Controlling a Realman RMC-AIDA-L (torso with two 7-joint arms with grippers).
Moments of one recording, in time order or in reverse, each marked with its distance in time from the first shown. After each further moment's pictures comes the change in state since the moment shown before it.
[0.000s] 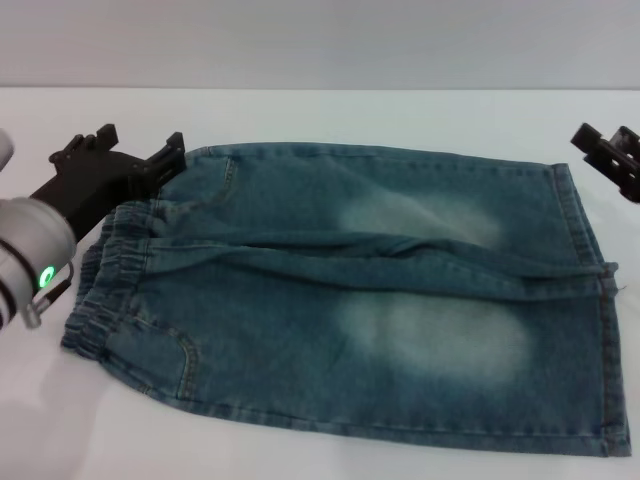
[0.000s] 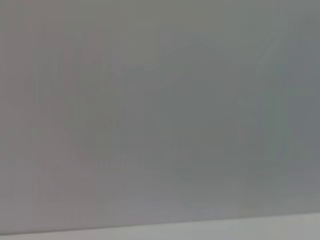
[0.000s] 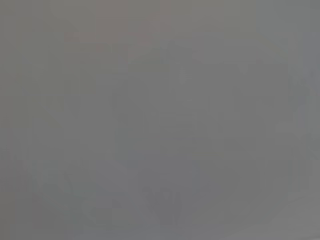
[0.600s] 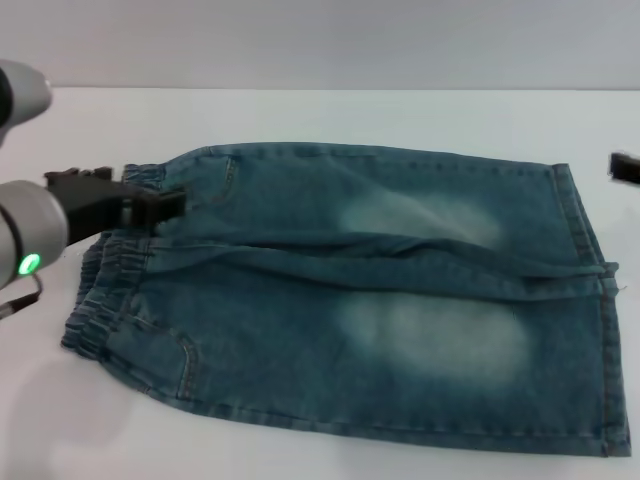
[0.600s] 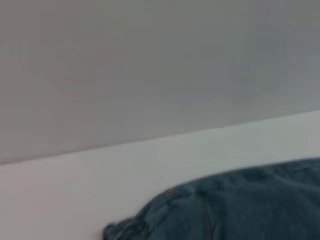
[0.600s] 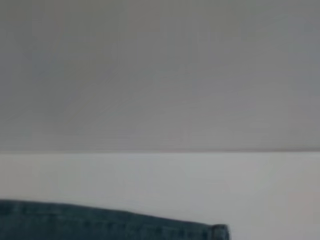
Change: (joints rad) left arm 0.030 -0.127 -0.204 -0.473 0.056 -0.895 0.180; right arm -0.170 0.232 0.470 1.010 0.105 1.653 -0.731
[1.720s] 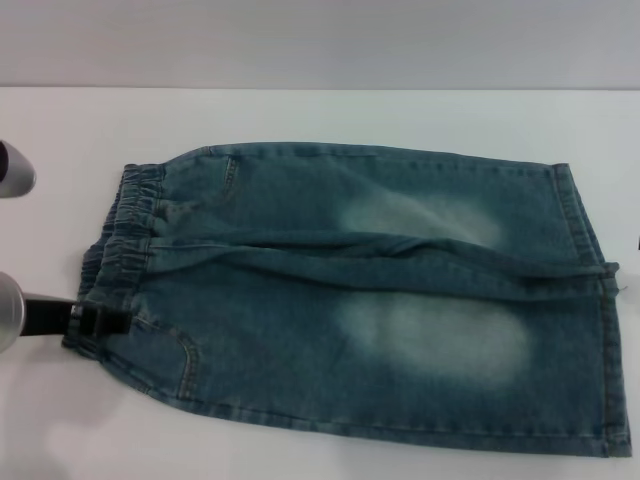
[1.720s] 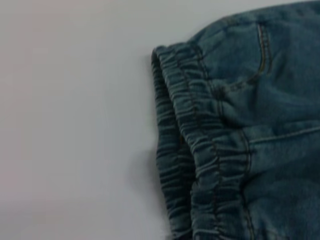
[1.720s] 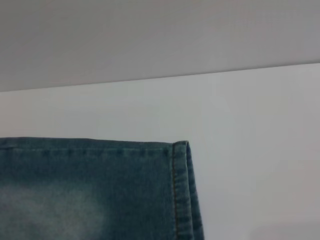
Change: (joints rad) left arm -0.063 -0.001 -0.075 0.050 0.040 -0.419 -0.056; right arm -0.041 0.106 0.154 -0.051 0.055 0.167 -0.155
